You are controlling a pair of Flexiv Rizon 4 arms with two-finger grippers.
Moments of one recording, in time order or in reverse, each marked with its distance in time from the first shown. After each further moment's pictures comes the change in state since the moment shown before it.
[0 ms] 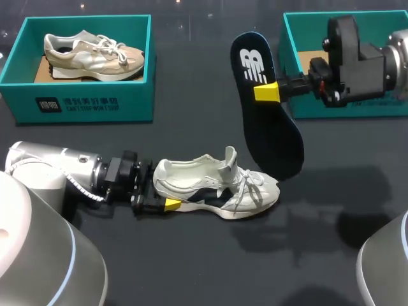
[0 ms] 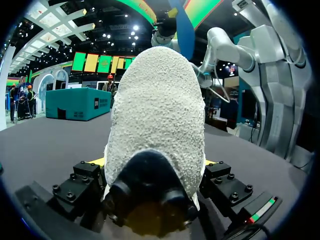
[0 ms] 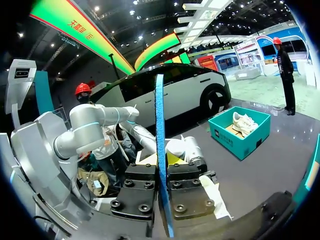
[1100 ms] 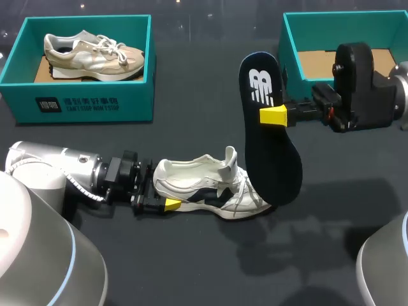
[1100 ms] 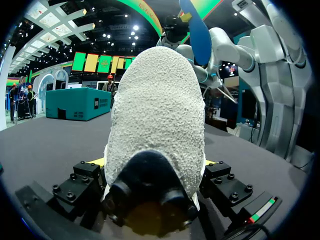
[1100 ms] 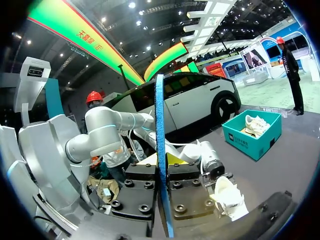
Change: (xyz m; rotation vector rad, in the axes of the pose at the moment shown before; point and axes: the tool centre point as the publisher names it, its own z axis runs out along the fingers) left arm 0.000 0.000 0.000 0.000 0.000 0.000; right arm 0.042 -0.020 -0.001 -0.103 0.098 0.018
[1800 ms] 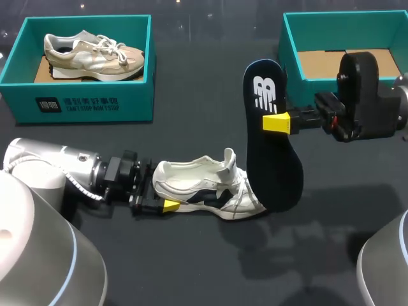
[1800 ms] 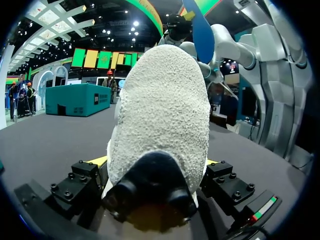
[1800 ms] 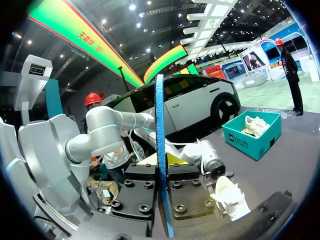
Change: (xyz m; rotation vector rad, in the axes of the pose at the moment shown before) left arm 0.001 0.005 -0.004 -0.046 0.001 -0.004; right arm 0.006 -0.006 -0.003 -0.019 -0.008 -0.002
